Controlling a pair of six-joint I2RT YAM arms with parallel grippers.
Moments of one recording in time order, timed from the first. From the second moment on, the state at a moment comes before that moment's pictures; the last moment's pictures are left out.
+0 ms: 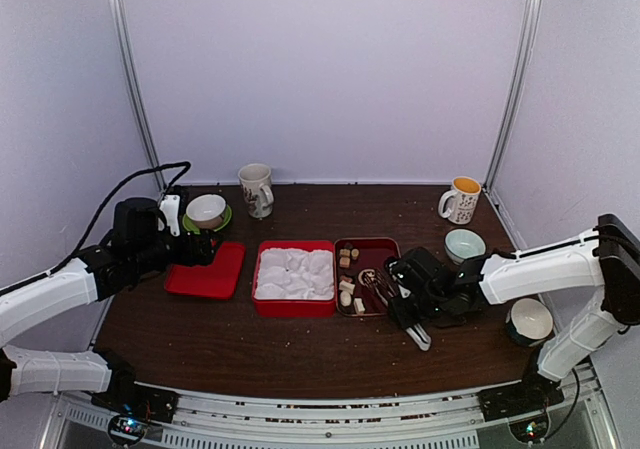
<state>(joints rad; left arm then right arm) -0.46 0.99 0.61 -0.08 -0.04 -0.26 0.92 1.50 0.74 -0.28 0.22 0.46</state>
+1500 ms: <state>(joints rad) -0.46 1.02 0.64 -0.12 0.00 -0.23 0.92 1.38 0.80 -0.48 0.23 0.41</state>
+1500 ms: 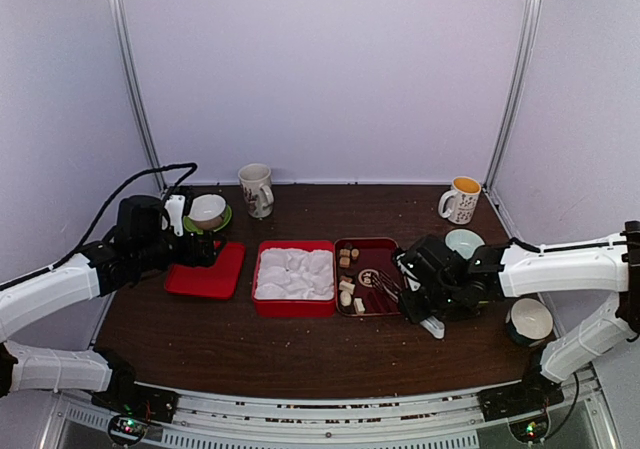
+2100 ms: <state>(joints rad) -0.46 1.05 0.64 -0.11 0.02 -0.22 0.90 1.52 0.90 -0.50 0.20 0.40</state>
